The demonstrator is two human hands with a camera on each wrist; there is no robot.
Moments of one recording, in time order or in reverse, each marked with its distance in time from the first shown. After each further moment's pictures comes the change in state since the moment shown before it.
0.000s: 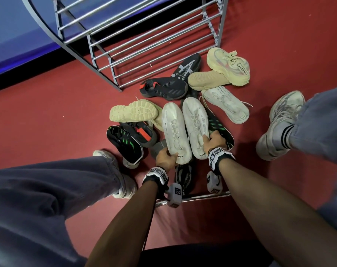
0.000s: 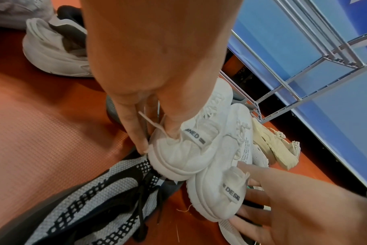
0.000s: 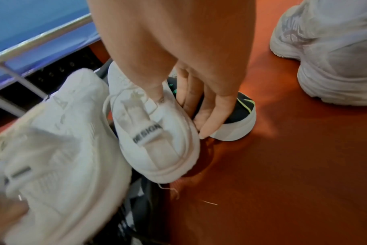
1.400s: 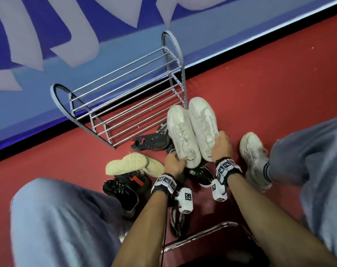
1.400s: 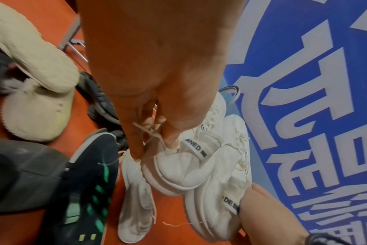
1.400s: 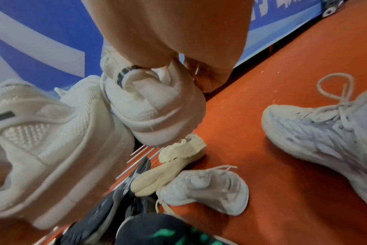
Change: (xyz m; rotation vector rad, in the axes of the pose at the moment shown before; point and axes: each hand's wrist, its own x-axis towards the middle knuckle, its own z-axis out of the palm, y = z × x) left_hand -0.070 0.184 -0.008 0.051 -0.021 0.509; right_hand -0.012 -0.058 -0.181 0.229 0.498 -0.271
